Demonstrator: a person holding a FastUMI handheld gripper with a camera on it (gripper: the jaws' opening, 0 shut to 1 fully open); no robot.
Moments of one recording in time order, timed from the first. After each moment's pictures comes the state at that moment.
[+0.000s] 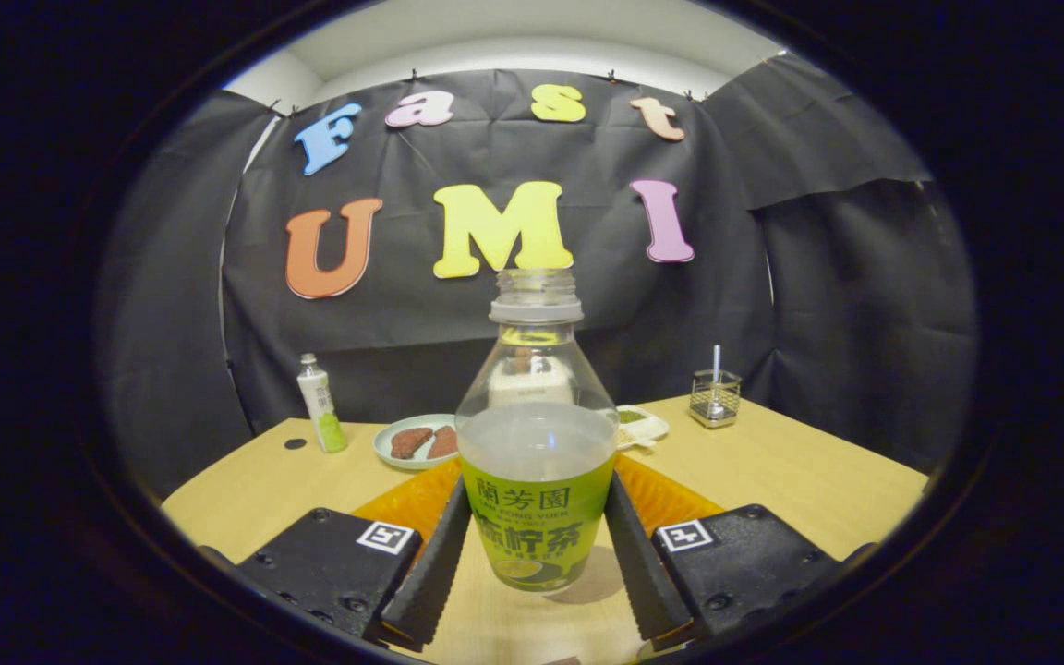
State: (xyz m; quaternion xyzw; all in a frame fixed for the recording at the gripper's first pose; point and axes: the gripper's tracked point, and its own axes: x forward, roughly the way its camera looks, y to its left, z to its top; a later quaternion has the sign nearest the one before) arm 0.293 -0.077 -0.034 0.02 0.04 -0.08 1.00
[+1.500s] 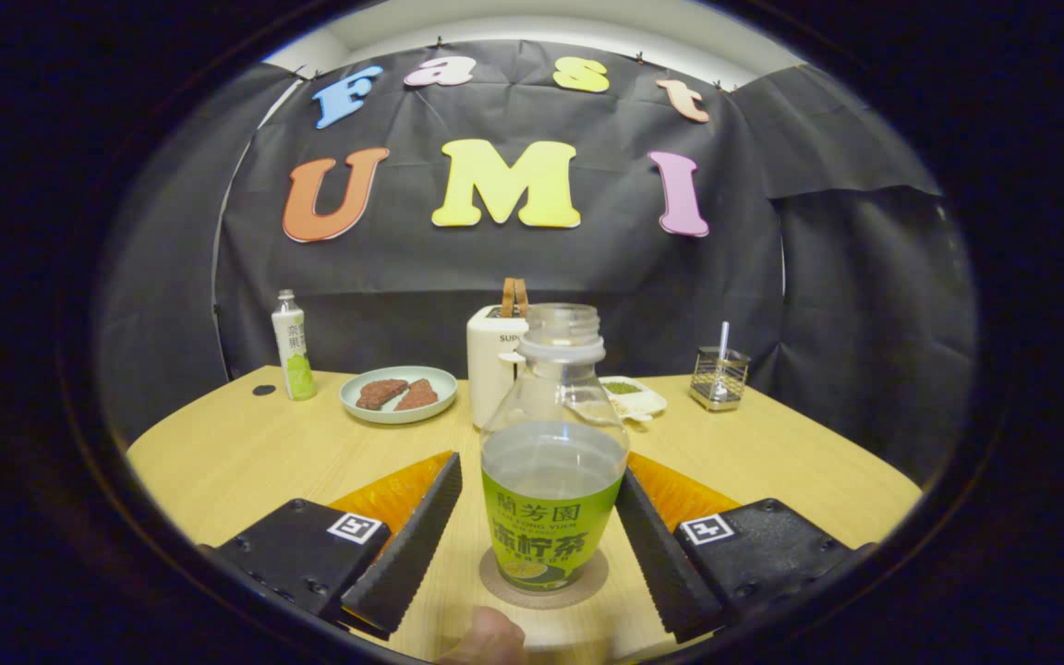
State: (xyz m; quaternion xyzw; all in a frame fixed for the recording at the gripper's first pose) arm 0.312 -0.108 -0.063 -0.04 0.07 -0.09 0.99
